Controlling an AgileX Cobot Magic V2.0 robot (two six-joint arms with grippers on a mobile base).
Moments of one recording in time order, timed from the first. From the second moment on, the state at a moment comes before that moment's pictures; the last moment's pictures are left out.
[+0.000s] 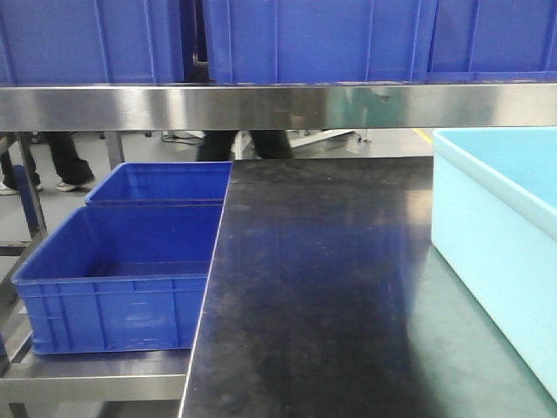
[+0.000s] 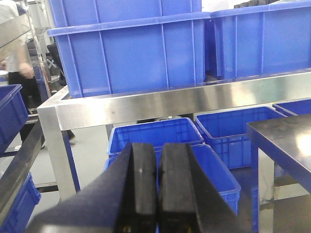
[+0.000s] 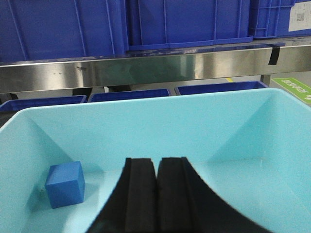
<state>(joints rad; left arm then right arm) -0.11 -0.01 0.01 -0.06 0.00 0.15 -0.05 -0.01 0.03 -0.03 0.08 0.12</state>
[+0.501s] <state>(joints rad) -0.11 -0.01 0.01 -0.06 0.00 0.15 -0.04 0.27 -0.21 -0.03 0.14 0.12</state>
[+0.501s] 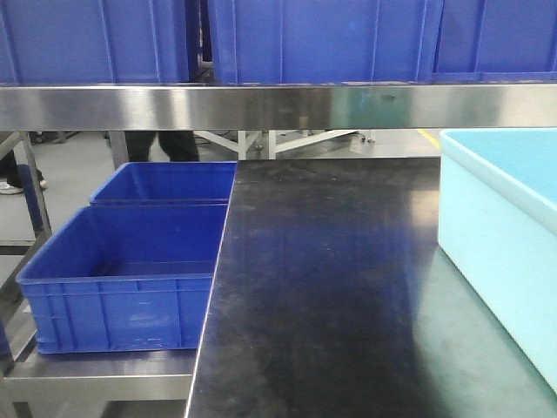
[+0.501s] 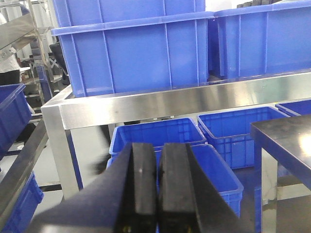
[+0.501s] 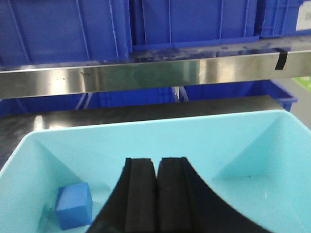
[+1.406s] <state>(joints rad) -0.11 -0.01 0.01 -0.06 0.00 0.15 -0.04 1.05 -0.80 -0.06 0.82 0.12</state>
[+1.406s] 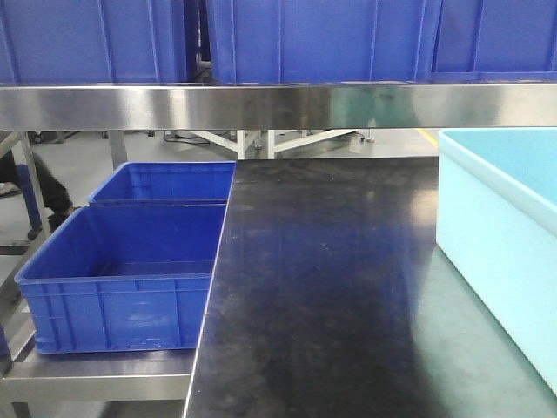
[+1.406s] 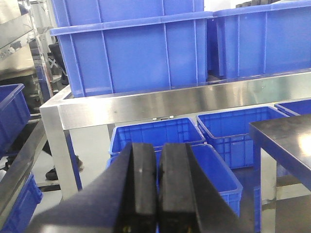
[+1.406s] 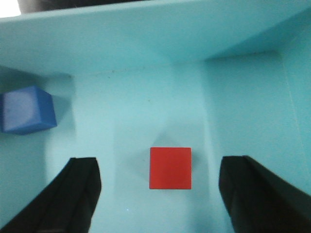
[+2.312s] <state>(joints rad) -0.11 -0.01 0.01 -0.06 0.00 0.15 -0.04 1.35 -0.76 -0.08 0.76 0.13</state>
